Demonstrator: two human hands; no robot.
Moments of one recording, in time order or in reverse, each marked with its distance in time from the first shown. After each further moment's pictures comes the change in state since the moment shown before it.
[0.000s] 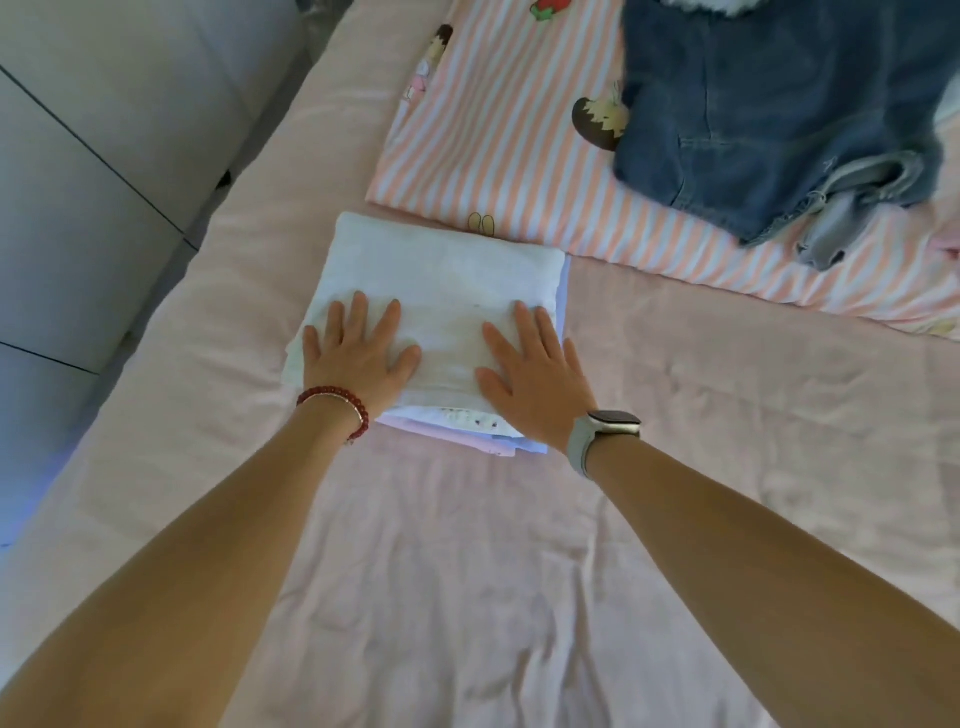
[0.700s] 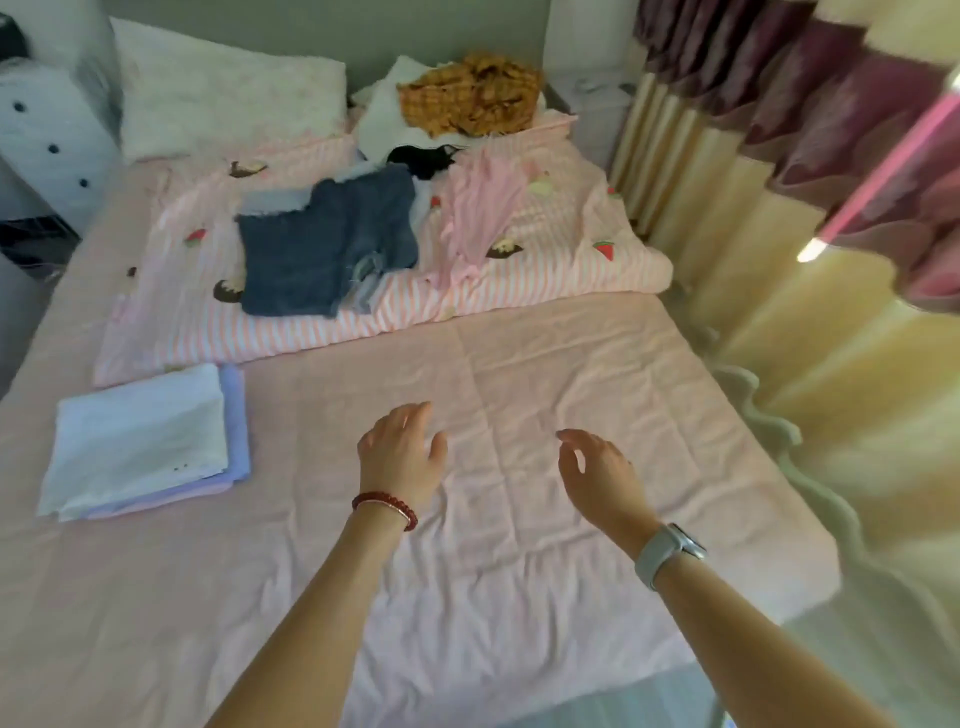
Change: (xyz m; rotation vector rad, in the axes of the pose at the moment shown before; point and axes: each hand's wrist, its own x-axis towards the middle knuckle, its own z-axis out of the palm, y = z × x) left_hand -0.379 0.379 -0.081 -0.250 0.145 0.557; right_hand -0.529 0.209 -0.133 0.465 0.459 0.657
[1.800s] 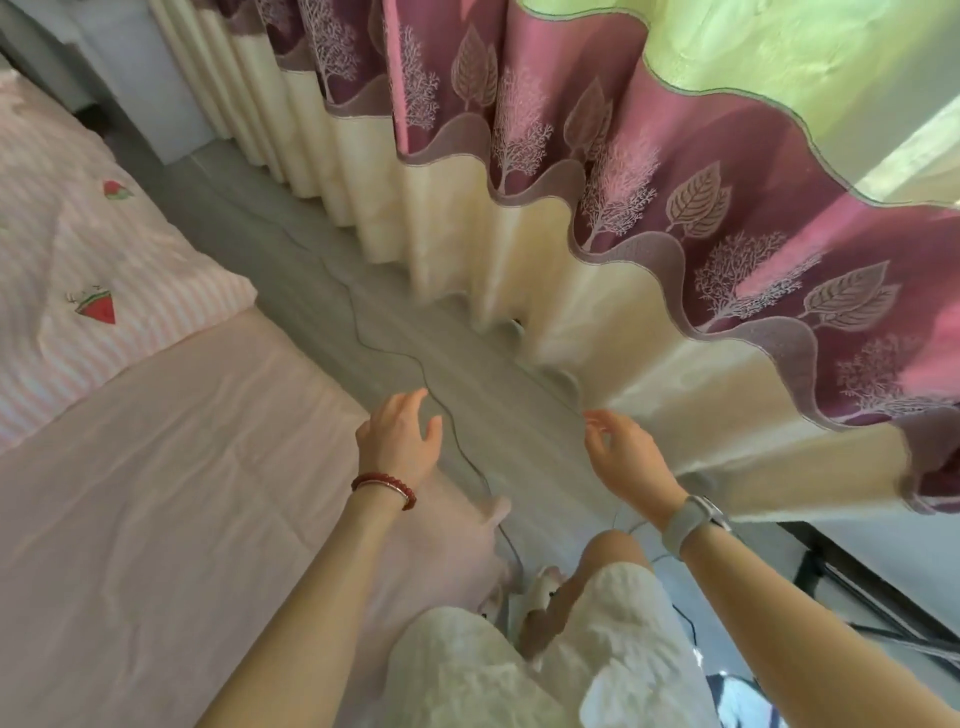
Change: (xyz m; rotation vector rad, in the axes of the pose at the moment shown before) left_hand 0.069 0.581 0.333 -0.020 -0.442 0.418; right_hand -0.008 0.531 -0.350 0.137 0.145 0.675
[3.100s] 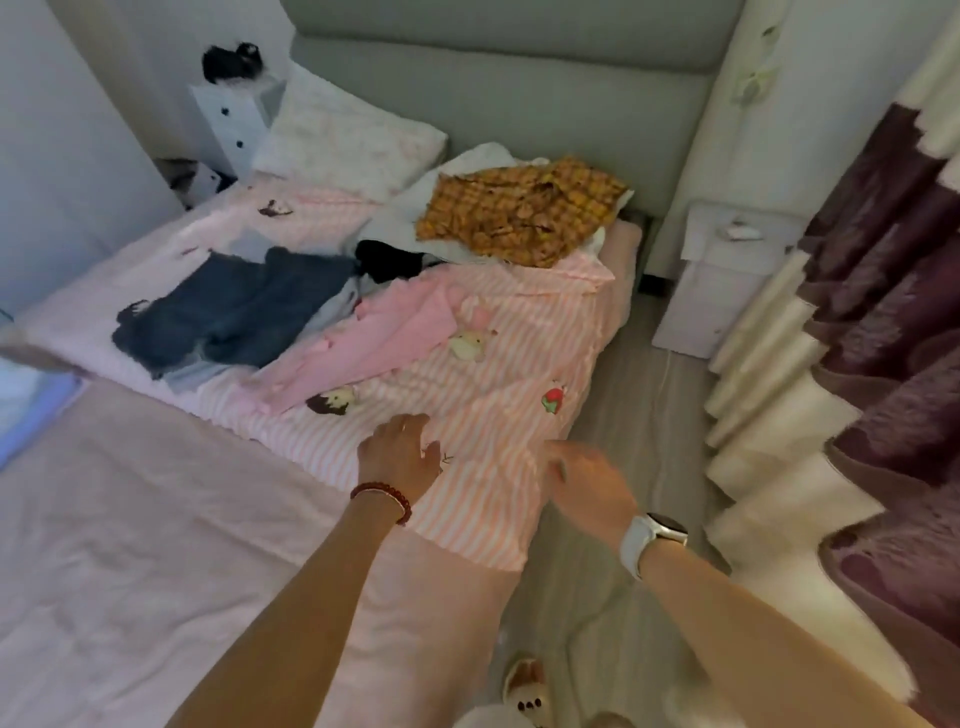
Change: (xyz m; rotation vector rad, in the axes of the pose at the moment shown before) left_hand 0.298 -0.216 -0.284 0.003 0.551 -1.041; right_hand 0.419 -0.581 0.106 -0.503 -0.544 -1.326
